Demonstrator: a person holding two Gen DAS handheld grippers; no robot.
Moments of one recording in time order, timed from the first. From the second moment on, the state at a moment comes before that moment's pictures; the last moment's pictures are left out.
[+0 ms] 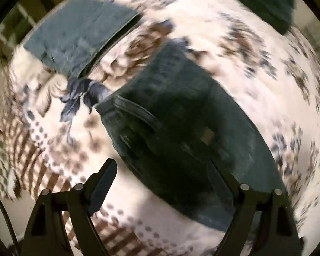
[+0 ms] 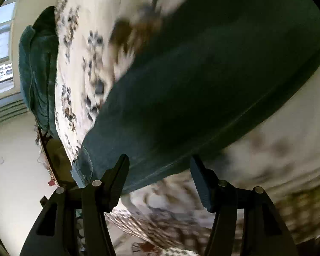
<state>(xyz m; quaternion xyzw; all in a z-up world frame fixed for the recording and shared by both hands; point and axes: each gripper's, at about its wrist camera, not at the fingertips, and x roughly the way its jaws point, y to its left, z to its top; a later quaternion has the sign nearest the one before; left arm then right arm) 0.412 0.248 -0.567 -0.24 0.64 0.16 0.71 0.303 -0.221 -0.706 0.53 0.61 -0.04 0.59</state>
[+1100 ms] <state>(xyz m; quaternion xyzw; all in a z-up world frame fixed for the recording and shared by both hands) 0.398 0.308 -0.596 -0.22 0.65 0.13 0.71 0.282 -0.129 -0.727 0.47 0.64 -0.10 0.60</state>
